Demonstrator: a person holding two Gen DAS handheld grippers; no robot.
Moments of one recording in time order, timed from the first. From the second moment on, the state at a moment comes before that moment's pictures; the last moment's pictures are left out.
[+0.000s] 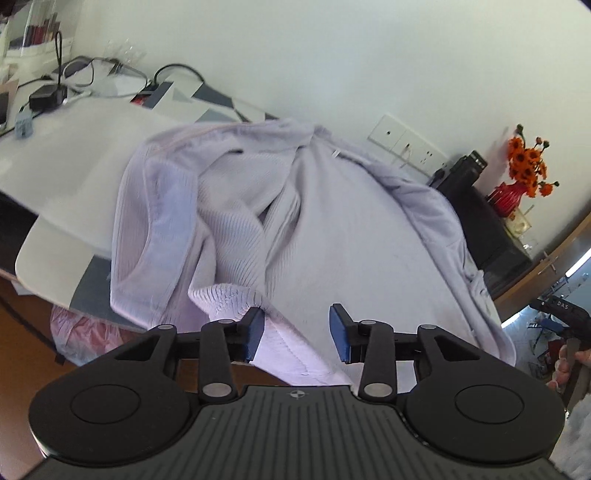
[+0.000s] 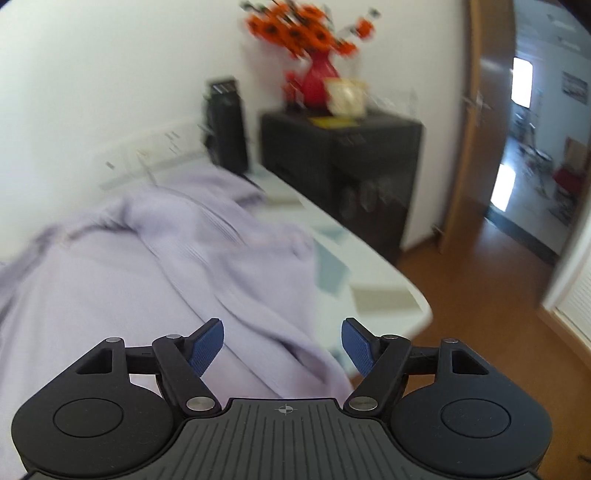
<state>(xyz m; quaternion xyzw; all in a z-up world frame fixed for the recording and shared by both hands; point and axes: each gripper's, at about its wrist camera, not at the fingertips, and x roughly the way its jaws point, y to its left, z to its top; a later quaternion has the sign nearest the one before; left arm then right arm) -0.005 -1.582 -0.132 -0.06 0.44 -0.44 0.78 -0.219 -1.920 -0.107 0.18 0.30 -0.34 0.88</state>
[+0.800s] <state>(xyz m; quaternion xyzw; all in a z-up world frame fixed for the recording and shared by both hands) 0.108 -1.767 -0.111 -0.08 0.42 -0.40 0.81 0.088 -1.944 -0.091 0.17 0.32 -0.09 0.93</state>
